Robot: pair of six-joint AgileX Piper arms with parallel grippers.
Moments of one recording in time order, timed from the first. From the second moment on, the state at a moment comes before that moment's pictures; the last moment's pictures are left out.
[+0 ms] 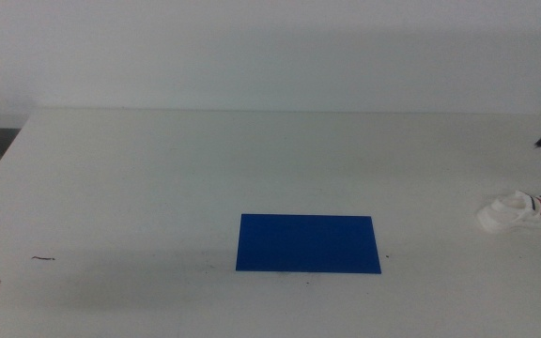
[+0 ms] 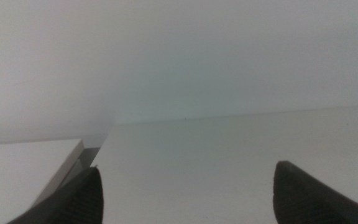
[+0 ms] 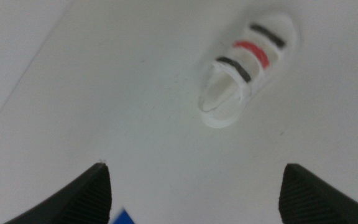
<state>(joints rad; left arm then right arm) -0.01 0.00 0.00 0.10 0.13 -0.05 -0.01 1.35 -1.06 0.01 0.78 0.88</state>
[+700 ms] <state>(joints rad) -0.01 0.00 0.00 0.10 0.13 -0.05 -0.02 1.67 -1.12 0.00 0.68 1.38</state>
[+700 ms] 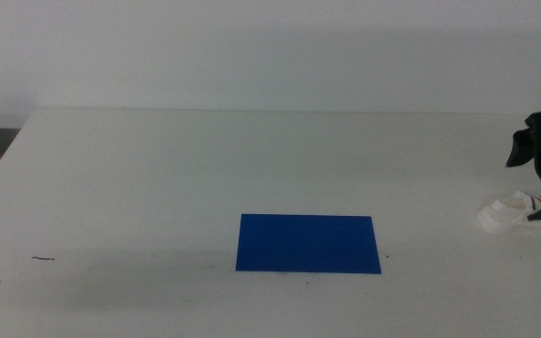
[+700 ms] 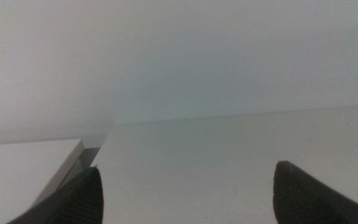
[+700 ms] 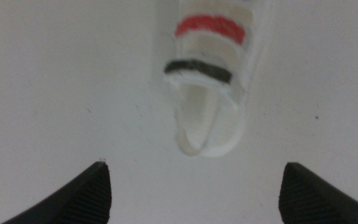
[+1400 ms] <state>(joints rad) -0.01 0.00 0.00 0.10 0.13 -0.05 -0.02 1.95 -1.31 -0.10 0.82 1.56</state>
